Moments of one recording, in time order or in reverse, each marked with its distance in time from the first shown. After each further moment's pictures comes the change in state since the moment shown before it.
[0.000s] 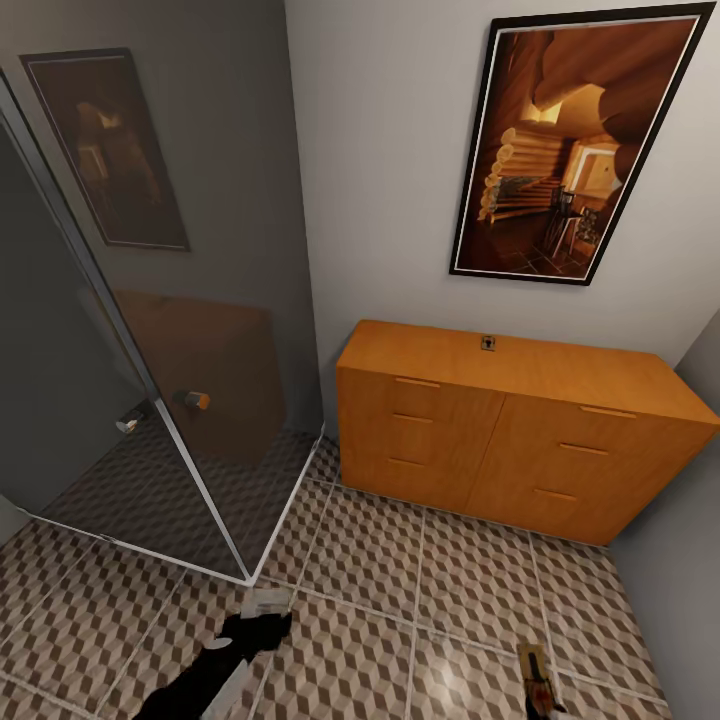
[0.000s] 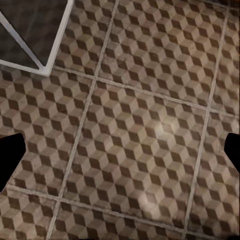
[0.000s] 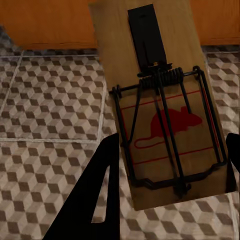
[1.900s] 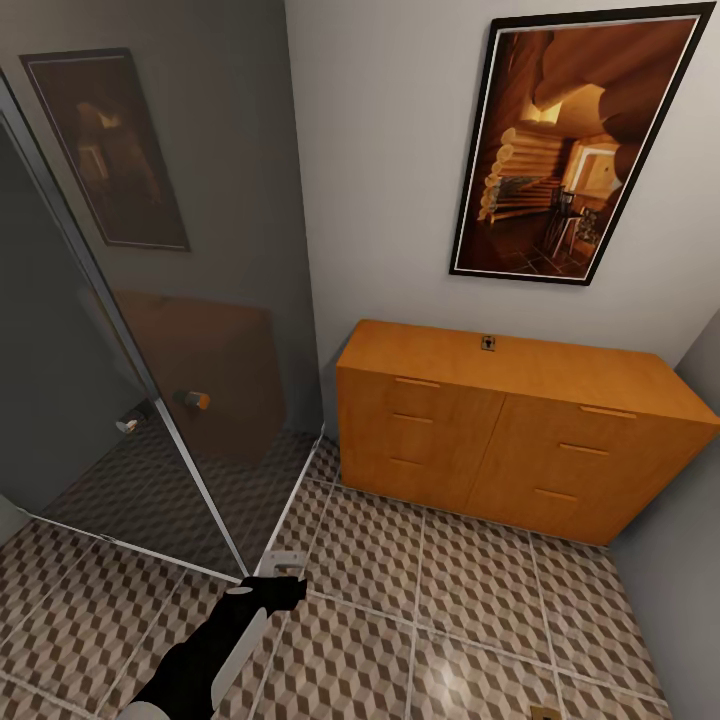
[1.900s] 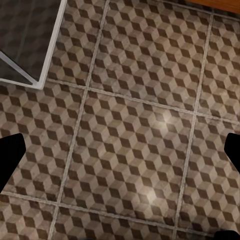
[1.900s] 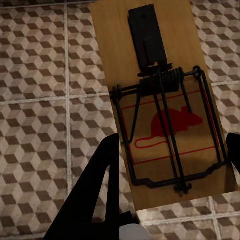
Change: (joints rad) left arm 0.000 -0.016 -0.010 -0.307 -0.005 0.322 0.091; right arm 0.079 0.057 -0.004 -0.004 -0.003 0.078 -0.193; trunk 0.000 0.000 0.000
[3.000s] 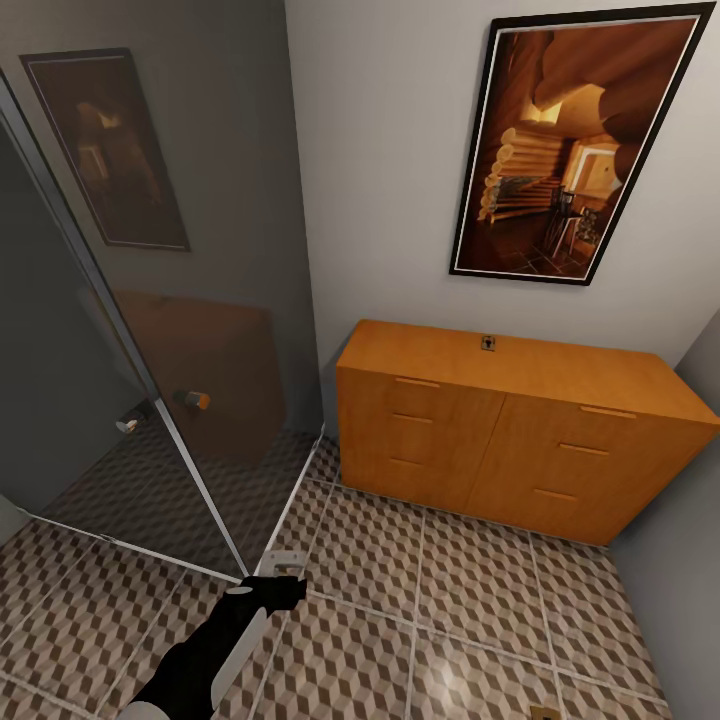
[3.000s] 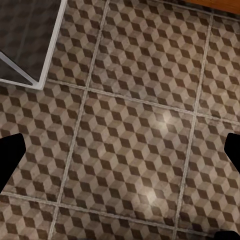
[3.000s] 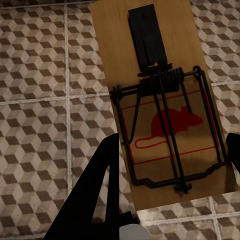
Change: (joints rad) left arm 0.000 0.001 0.000 -0.001 0.000 0.000 0.000; right arm 0.000 0.000 0.000 0.000 0.000 0.000 0.000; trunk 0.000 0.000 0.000
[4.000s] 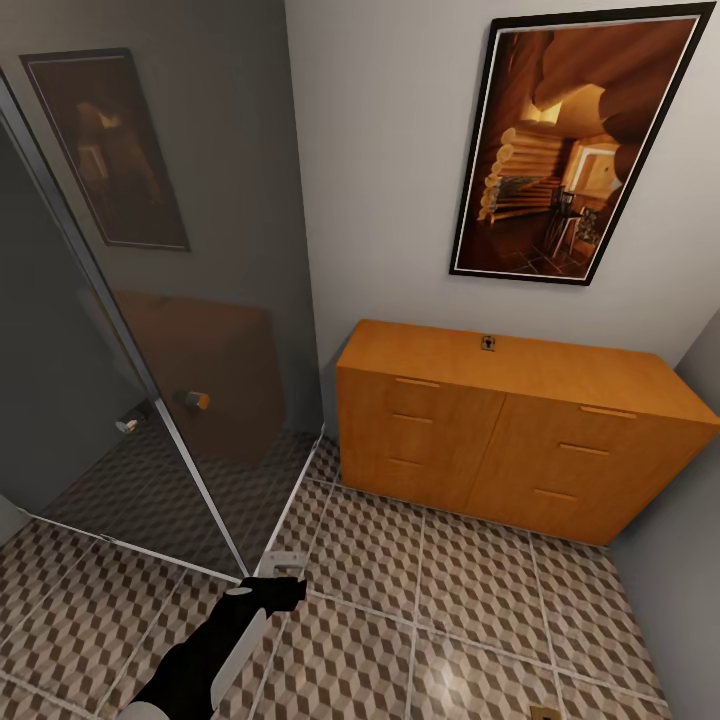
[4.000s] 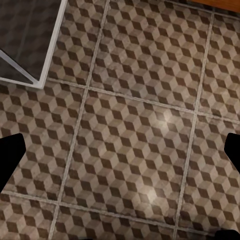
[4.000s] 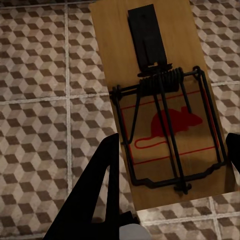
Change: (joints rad) left arm 0.000 0.001 0.000 0.006 0.000 -0.001 0.000; right arm 0.000 0.000 0.000 0.000 0.001 0.000 0.000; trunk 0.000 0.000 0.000
